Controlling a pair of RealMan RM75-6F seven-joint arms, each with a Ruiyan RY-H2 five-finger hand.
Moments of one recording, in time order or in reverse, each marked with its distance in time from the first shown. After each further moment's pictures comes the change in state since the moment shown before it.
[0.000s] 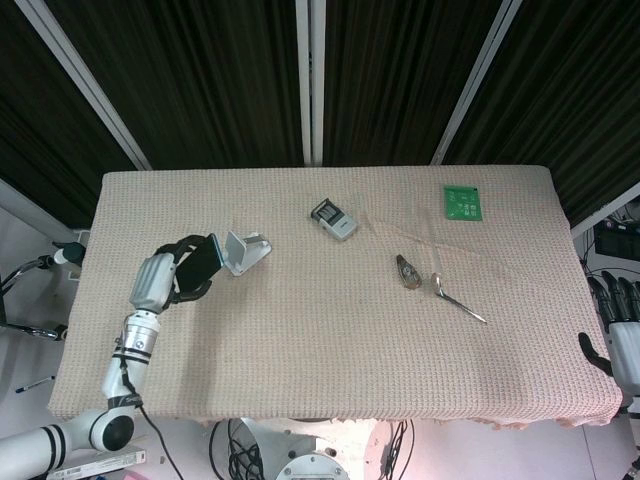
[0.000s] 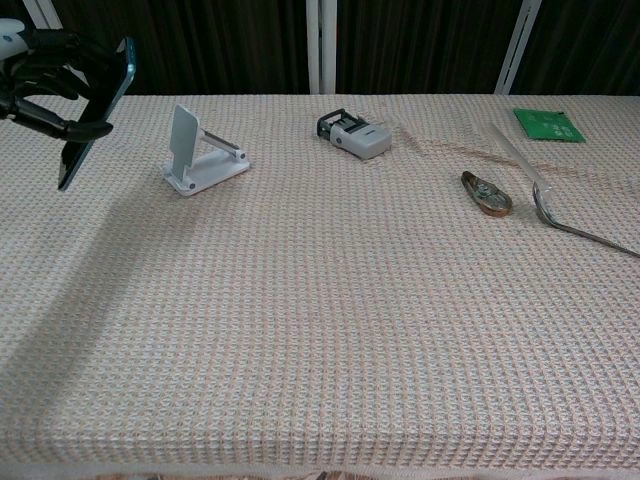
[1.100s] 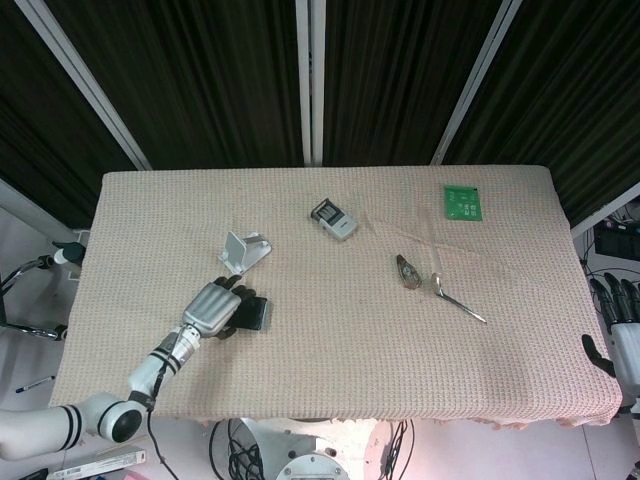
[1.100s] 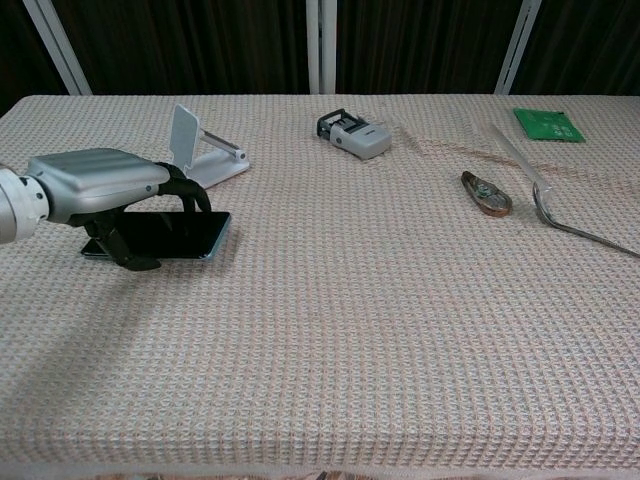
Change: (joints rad) left arm -0.186 0.002 0.207 0.071 0.067 -0.317 0.445; right arm -0.001 -0.005 -0.008 0.028 0.010 -0.019 0.003
